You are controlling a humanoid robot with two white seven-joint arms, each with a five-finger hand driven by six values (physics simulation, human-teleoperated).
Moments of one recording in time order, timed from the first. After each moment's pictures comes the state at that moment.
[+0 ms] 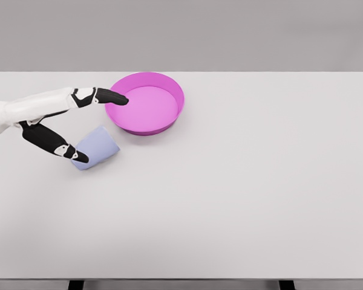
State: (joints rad) left arm -0.66 1.07 -0.74 -1.72 0.50 -0.61 -0.54; right arm -0.03 0.00 -0.08 0.15 0.08 -0.20 0.25
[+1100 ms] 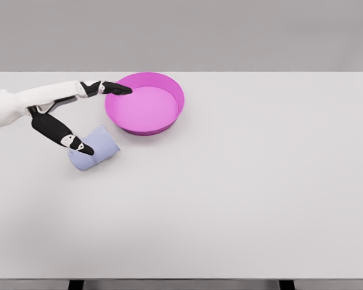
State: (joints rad) left arm -0.85 1.08 -0.99 -1.67 0.69 -0.46 -0.54; right arm -0.02 0.00 -0.08 0.16 0.07 -0.20 0.25
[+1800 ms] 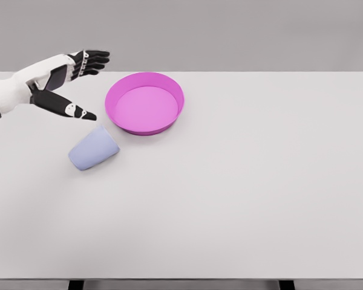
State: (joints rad) left arm -0.79 1.07 -0.87 -1.76 0.78 0.06 -0.24; right arm -0.02 0.00 -0.08 0.16 0.07 -0.20 0.25
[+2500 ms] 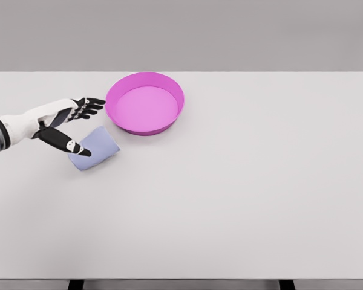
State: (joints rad) left arm -0.72 1.09 -0.95 -1.76 0.70 0.22 -0.24; right arm -0.02 0.00 -0.08 0.16 0.07 -0.20 0.25
